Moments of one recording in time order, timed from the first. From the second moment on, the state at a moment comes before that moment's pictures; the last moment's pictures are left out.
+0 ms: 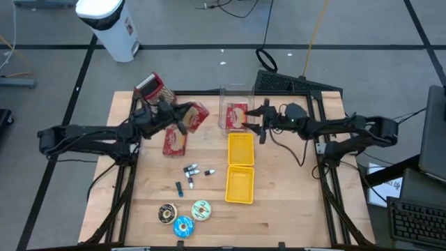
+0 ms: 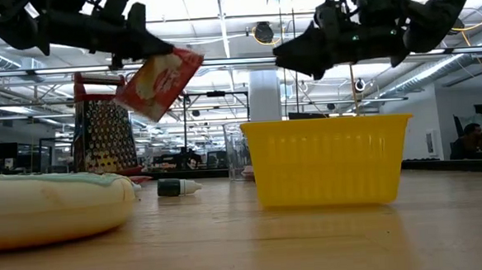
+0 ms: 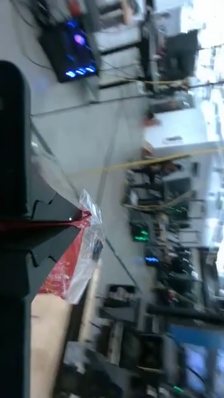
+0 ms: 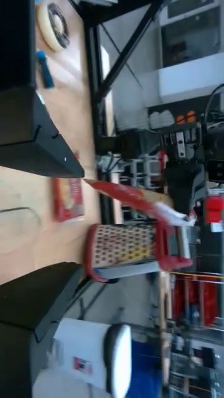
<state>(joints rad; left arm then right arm) 0.29 0.97 0.42 0.66 -0.29 0.07 -0.36 1.34 0.50 0.87 -0.23 0.02</state>
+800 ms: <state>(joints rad) 0.26 1.19 0.44 1.00 -0.21 0.11 -0.30 1.68 0.86 0.97 -0.35 0.18</state>
